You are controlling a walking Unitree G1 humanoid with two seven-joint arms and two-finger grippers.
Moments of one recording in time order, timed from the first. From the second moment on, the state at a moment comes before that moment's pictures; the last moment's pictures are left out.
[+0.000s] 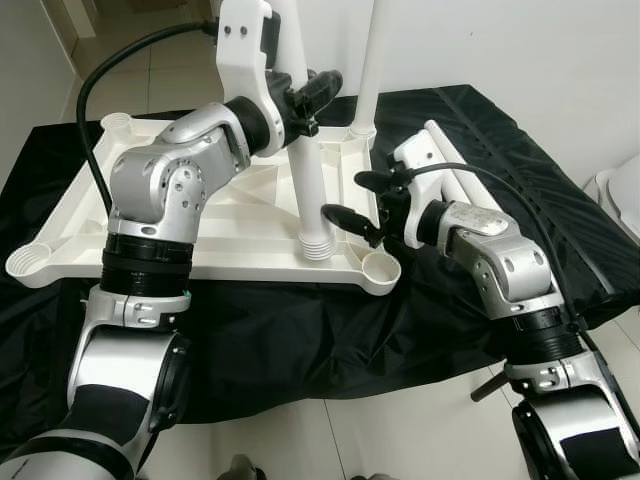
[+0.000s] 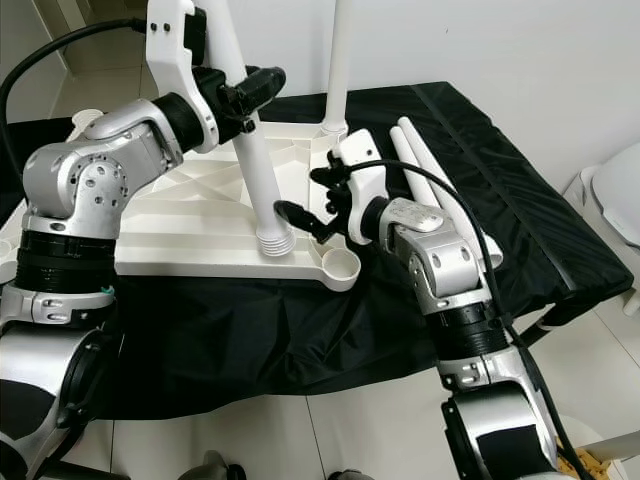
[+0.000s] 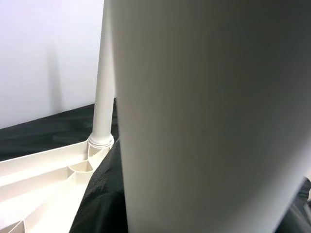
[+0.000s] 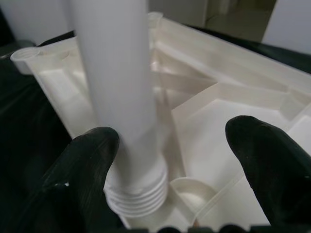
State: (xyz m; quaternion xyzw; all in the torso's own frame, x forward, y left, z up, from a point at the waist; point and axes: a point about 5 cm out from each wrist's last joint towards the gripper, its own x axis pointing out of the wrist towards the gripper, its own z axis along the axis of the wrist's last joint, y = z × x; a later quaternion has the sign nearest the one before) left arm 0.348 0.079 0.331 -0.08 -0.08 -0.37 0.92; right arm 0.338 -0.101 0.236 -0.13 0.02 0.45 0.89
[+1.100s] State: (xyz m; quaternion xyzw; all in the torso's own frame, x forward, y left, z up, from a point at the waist) left arm 0.339 0.065 0.341 -0.09 -0.10 -0.40 0.91; right arm 0.353 -0.079 0.231 -0.11 0.00 0.43 0.89
